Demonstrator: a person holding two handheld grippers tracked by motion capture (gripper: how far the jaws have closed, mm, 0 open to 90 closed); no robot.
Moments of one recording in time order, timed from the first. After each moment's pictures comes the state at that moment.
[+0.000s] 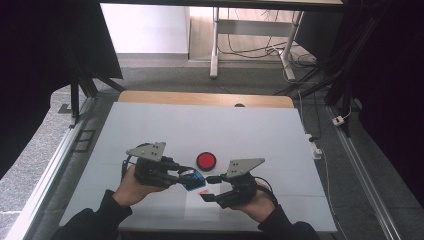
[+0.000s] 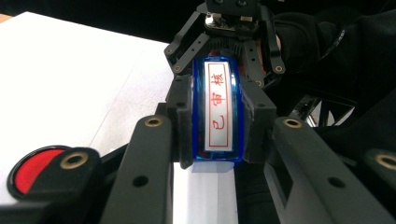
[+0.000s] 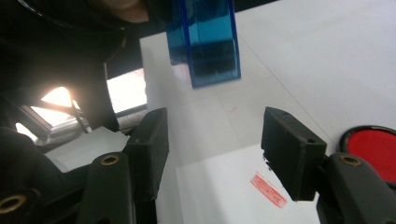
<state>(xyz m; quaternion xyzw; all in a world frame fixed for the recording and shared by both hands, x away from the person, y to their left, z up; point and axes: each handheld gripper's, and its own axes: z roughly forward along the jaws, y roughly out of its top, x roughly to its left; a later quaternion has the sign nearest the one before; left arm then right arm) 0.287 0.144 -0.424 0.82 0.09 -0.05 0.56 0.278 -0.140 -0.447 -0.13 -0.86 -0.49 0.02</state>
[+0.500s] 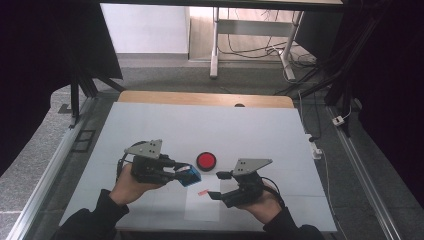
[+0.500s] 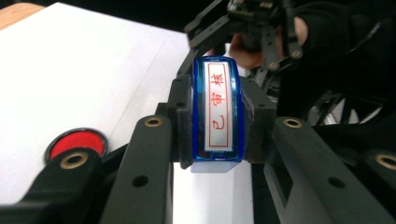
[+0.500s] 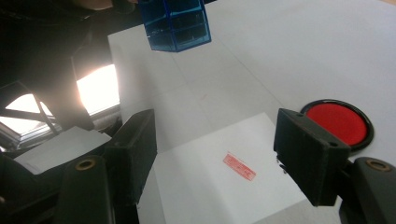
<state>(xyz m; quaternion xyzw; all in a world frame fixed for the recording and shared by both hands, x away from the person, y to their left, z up) 0.288 0.152 -0.421 0.83 0.13 -0.02 0.54 0.278 -0.156 -0.445 -0.18 -0.86 -0.48 -0.02</state>
